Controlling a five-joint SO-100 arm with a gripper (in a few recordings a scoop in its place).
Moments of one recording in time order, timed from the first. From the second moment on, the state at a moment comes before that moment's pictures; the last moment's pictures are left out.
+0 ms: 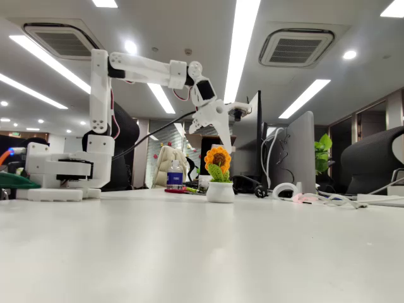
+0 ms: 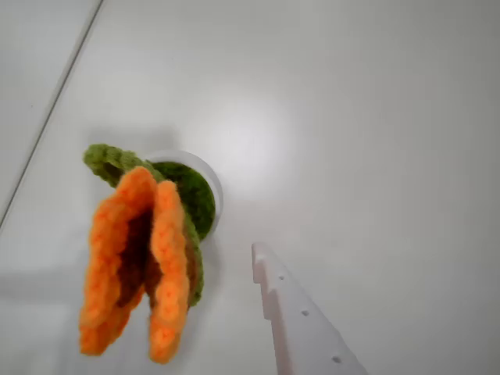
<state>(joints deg) -21.6 93.1 91.2 64.2 -103.3</state>
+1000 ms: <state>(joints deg) -20.2 88.6 92.1 60.6 -103.3</state>
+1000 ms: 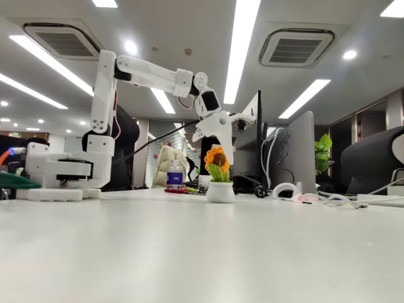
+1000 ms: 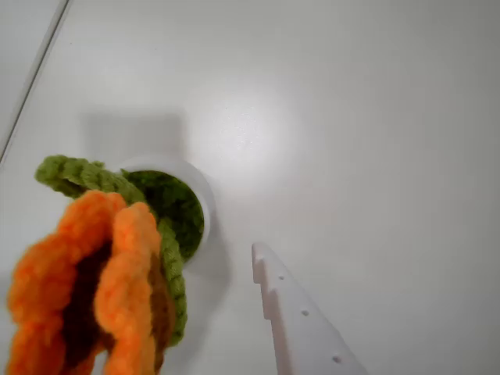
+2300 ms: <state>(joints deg) -22.0 88.6 96.2 59.7 -103.3</state>
